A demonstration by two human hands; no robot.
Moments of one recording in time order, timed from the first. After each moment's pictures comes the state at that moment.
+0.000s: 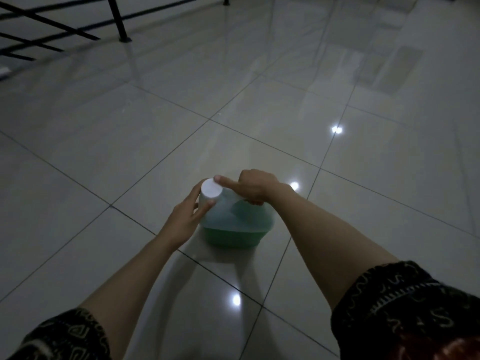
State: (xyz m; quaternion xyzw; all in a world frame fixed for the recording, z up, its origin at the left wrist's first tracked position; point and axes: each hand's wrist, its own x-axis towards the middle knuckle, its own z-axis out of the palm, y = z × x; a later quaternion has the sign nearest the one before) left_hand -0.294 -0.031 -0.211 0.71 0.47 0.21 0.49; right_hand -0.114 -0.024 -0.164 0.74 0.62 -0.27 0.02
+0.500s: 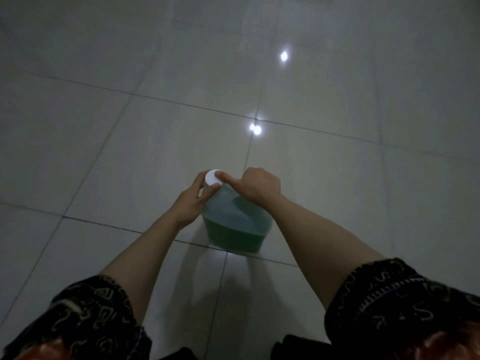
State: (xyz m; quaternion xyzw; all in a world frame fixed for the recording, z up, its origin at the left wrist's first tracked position) left_hand -0.186 -0.087 -0.141 0.72 0.40 0.02 0.57; right_hand -0.040 -0.159 -0.120 0.87 0.39 -0.28 -0.07
